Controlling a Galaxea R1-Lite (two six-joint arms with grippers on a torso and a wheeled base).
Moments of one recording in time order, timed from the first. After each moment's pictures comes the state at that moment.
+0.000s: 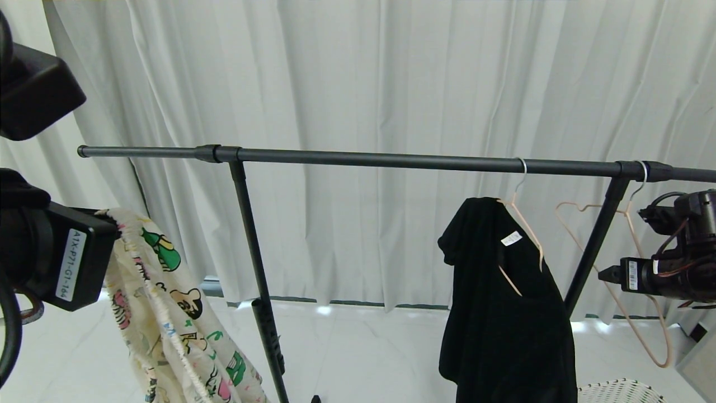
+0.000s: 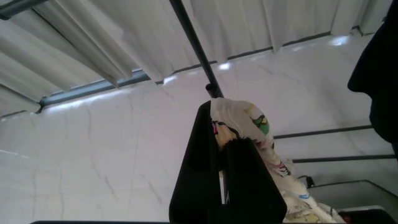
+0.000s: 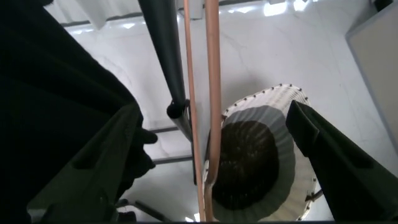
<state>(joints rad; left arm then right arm) -0.79 1.23 -1.32 0.77 0.67 -0.07 -0.01 1.63 -0.80 -0.11 -0.12 0.15</state>
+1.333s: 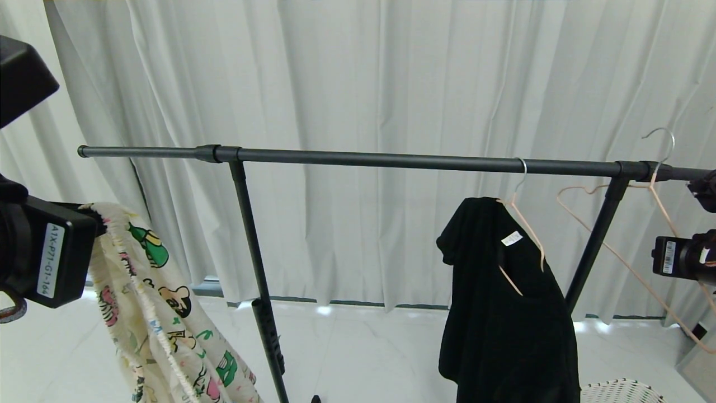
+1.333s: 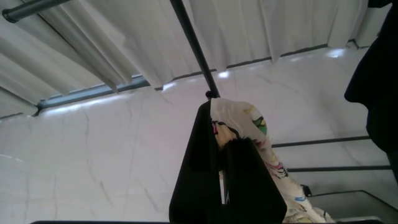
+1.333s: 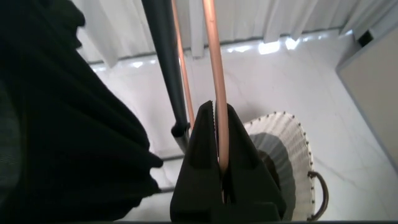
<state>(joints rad) -0.79 1.20 -1.31 0.76 0.69 -0.07 -0.02 1.43 -0.76 -0.16 -0.12 0.14</state>
